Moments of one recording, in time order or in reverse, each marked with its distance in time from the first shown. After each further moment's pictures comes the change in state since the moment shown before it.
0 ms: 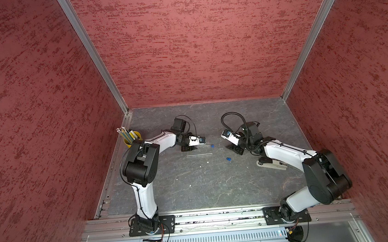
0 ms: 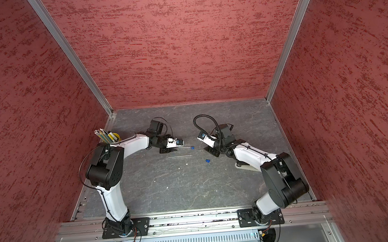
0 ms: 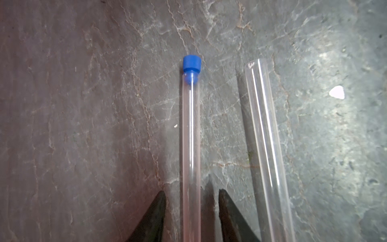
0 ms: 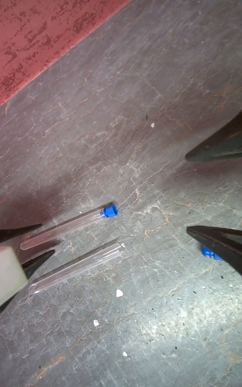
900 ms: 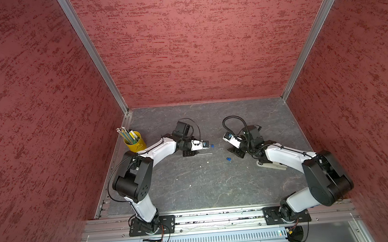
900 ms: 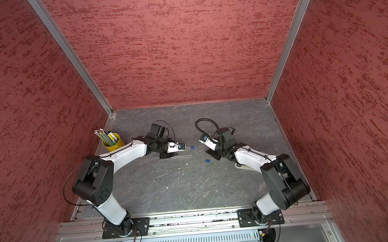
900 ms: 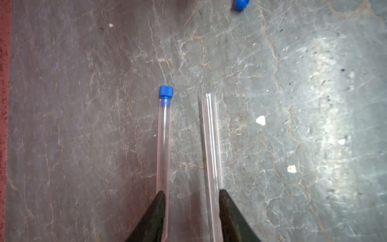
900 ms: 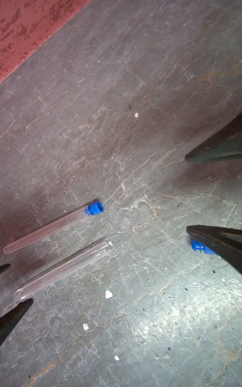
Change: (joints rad) left arm -0.102 -0.206 -0.133 -0.049 -0.087 -0.124; right arm 0.000 -0.014 -0.070 0.046 0.016 0.045
